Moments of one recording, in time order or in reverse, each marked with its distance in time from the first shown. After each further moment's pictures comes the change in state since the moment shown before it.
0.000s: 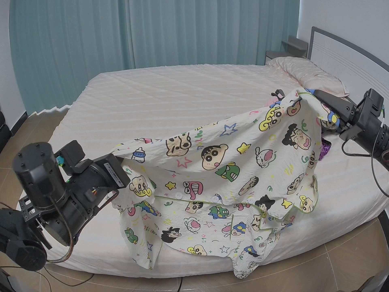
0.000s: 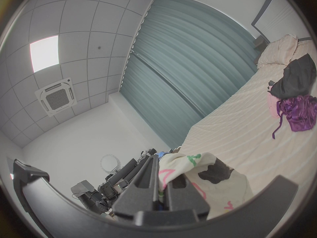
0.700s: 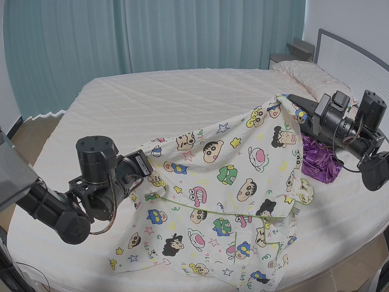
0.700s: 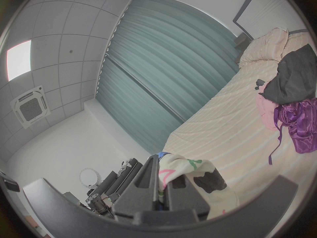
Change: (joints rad) left arm 0.121 0.355 -0.210 0.000 -0.004 -0.043; right arm -0.032 0.317 -0.196 0.003 -0.133 -0.006
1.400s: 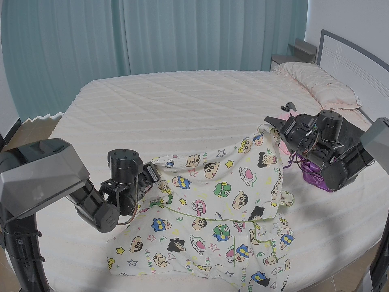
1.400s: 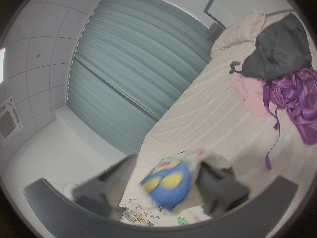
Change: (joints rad) left arm 0.080 0.320 -0.180 0.002 -0.005 -0.083; right arm 0.013 0.365 -0.185 0.010 -0.168 0.029
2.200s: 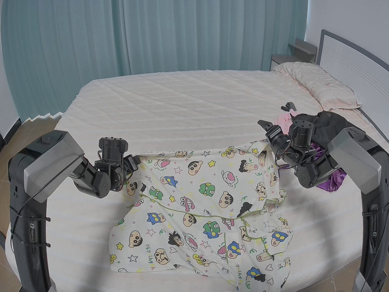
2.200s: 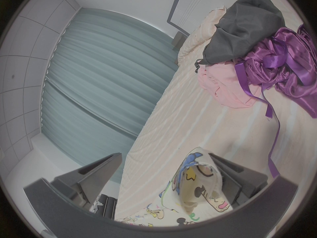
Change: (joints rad) left arm 0.234 0.187 -0.388 0.382 -0.063 0.040; right arm 0.004 0.314 -0.340 0.108 -0.287 0.163
